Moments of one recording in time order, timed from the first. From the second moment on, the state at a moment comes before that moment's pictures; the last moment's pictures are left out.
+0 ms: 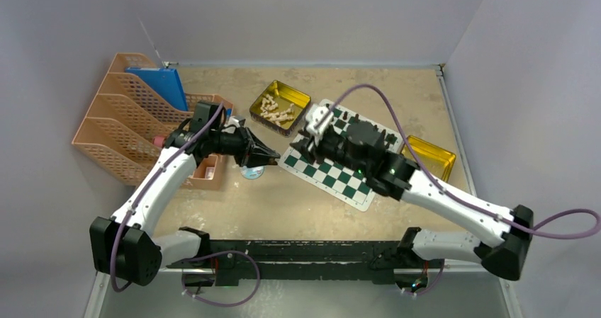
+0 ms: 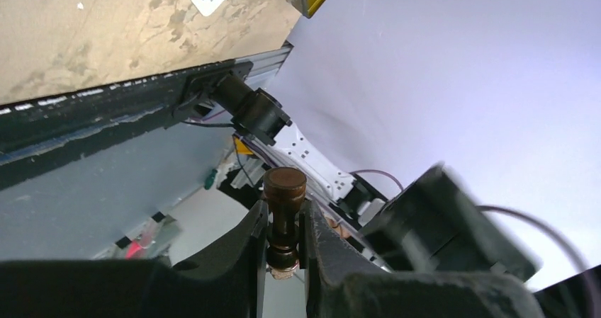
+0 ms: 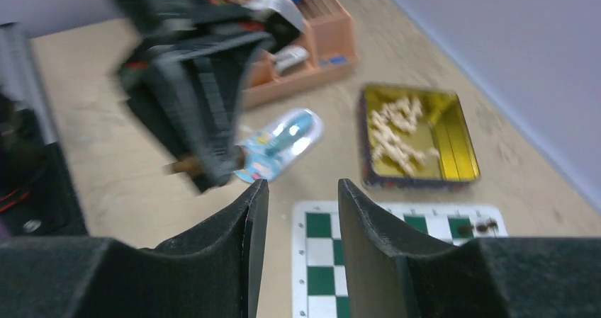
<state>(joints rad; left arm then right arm) -0.28 1.20 1.02 -0.69 0.91 -1.27 0.91 1.19 1.10 -0.11 -0.03 -0.11</state>
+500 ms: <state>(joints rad) -0.27 1.11 0.94 -0.75 0.90 -1.44 1.28 1.14 0.98 0.03 0.06 -0.40</state>
